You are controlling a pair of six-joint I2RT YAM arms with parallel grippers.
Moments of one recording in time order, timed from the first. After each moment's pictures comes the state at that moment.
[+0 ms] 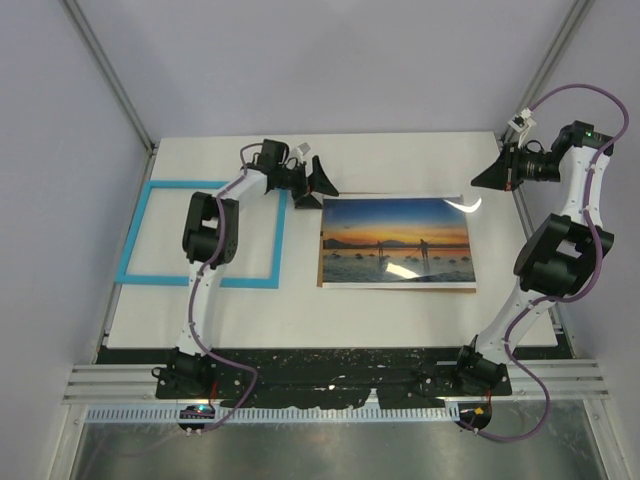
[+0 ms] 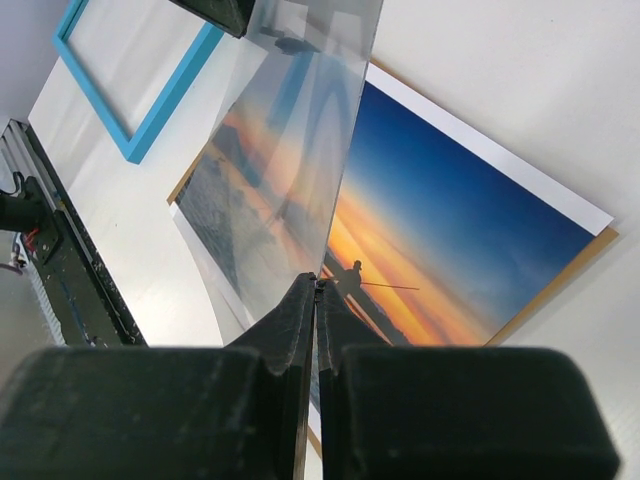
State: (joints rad) left arm -0.30 2.47 1.96 -0.32 0.90 -0.59; right arm -0.46 1.96 1.95 -1.36 -1.12 -0.81
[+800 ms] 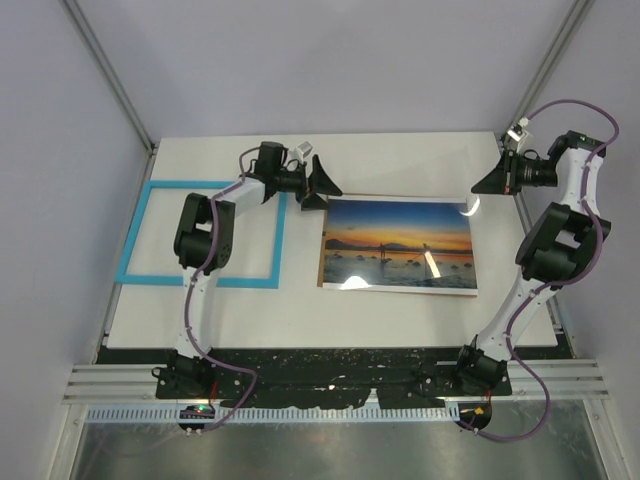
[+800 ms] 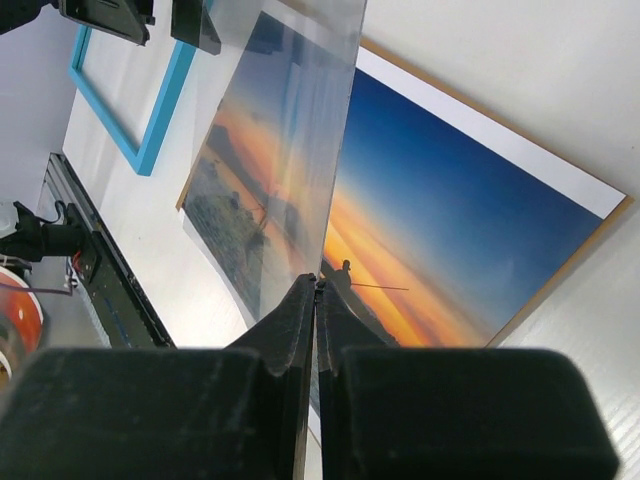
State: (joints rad) left arm -0.31 2.34 1.72 -0.01 1.05 -0.77; right arm -0.47 2.10 1.98 -1.35 -1.09 -0.71
